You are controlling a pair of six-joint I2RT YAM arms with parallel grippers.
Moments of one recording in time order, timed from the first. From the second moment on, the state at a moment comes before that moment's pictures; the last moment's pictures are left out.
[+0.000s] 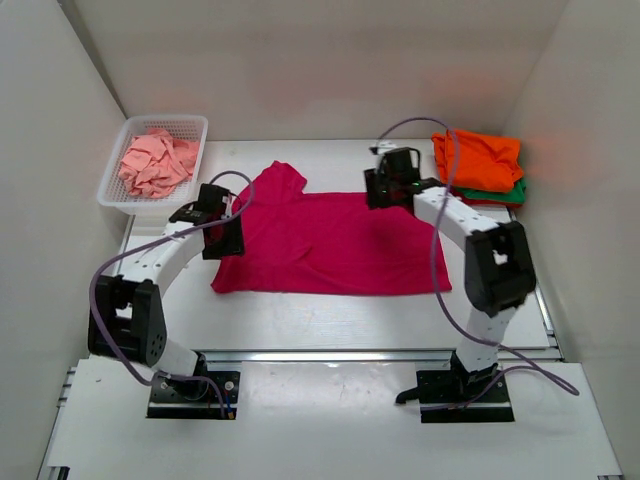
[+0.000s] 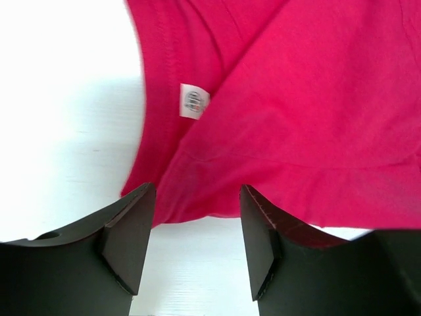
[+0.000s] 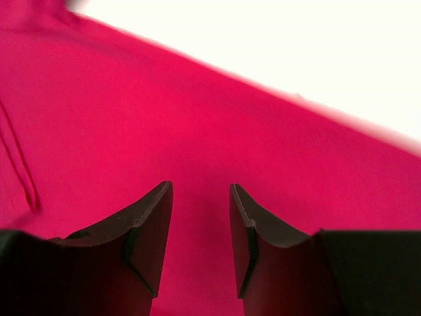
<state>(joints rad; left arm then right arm) -0.18 1.47 1.02 -0.66 -0.08 -0.29 0.40 1.94 1.48 -0.25 -0.06 0.03</state>
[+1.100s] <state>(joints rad) -0.27 1.57 0.86 -0.55 -0.07 -0.35 0.07 1.25 0.67 -0.32 0.05 0.21</state>
